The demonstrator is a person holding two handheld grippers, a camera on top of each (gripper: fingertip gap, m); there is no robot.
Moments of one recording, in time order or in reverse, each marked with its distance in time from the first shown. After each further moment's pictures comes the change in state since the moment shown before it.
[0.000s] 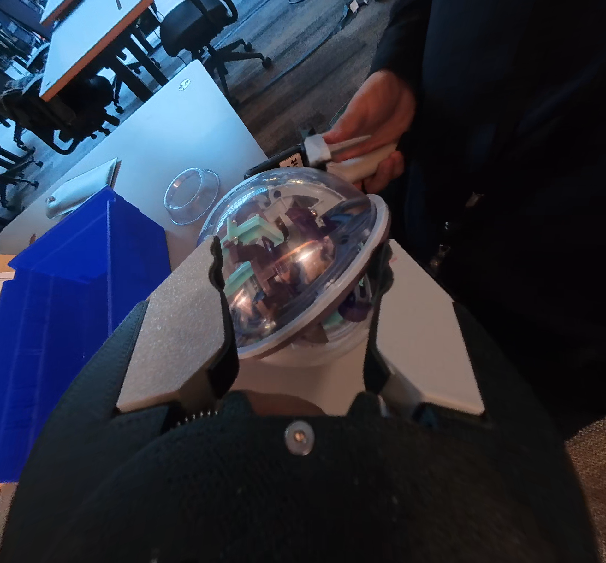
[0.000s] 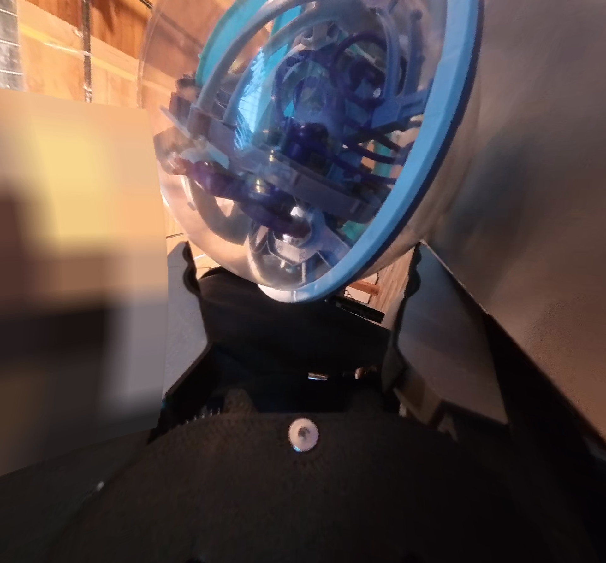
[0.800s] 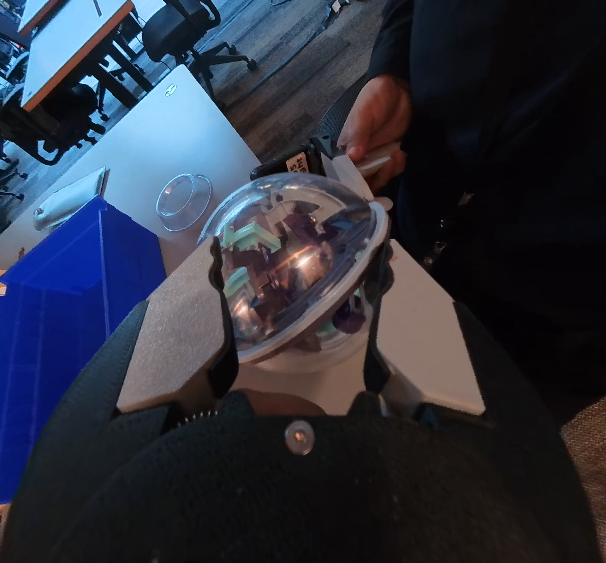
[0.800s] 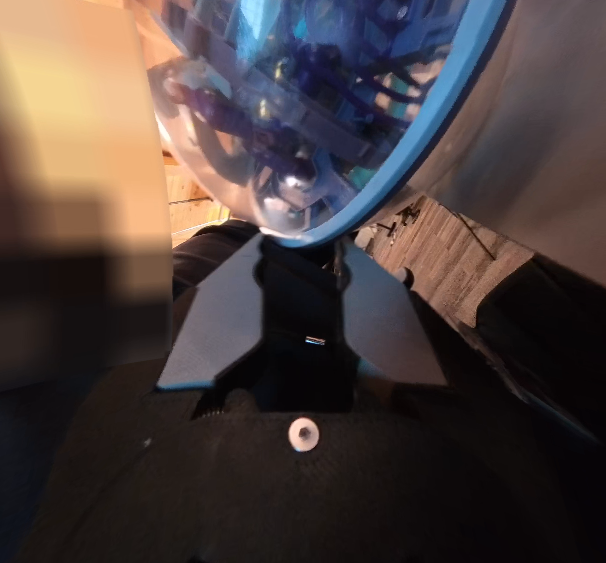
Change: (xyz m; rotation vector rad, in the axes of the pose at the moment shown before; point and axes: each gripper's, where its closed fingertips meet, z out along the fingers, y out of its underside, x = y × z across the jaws) left arm 0.001 -0.002 0.000 0.002 0.044 0.029; right arm 0.004 0.029 -0.008 -0.080 -0.017 -0.074
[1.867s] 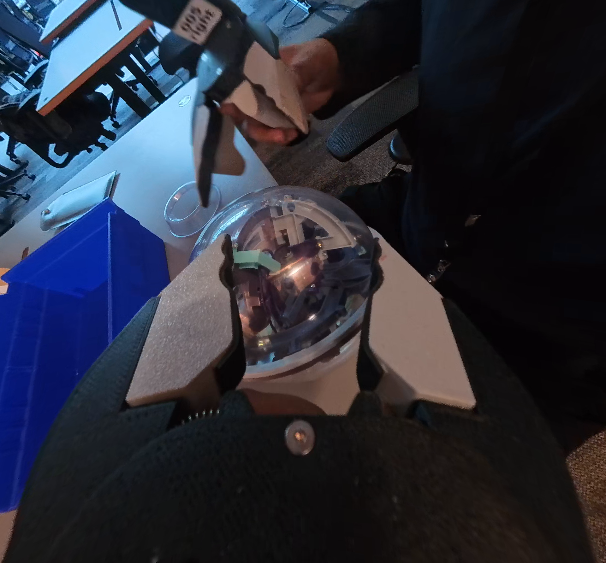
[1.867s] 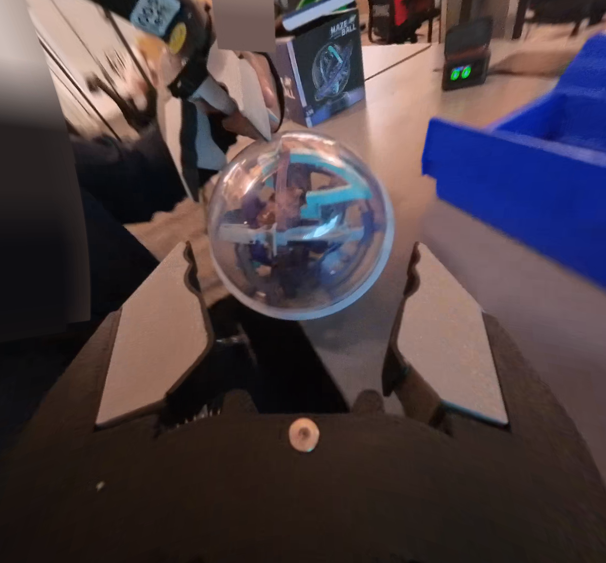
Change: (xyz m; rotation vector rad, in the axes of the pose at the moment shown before) left arm -0.009 -0.005 0.004 0.046 -0.022 -0.036; right arm -0.058 -0.101 -0.042 -0.194 0.614 -0.949
